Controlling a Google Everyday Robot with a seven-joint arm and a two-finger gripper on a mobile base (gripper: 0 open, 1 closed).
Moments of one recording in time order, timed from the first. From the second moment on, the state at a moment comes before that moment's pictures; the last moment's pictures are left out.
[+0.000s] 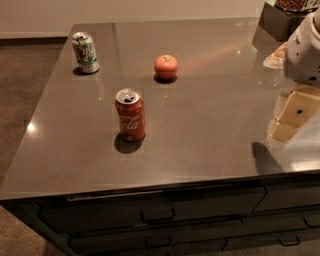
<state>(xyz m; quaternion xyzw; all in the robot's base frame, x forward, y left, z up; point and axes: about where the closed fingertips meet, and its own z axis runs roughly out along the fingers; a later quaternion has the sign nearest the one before) 0.438 -0.217 0.976 -0.60 0.78 -0.03 0.16</state>
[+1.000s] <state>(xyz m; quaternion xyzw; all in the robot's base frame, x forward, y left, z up) 0.452 -0.182 0.975 -0.61 0.77 0.03 0.20</state>
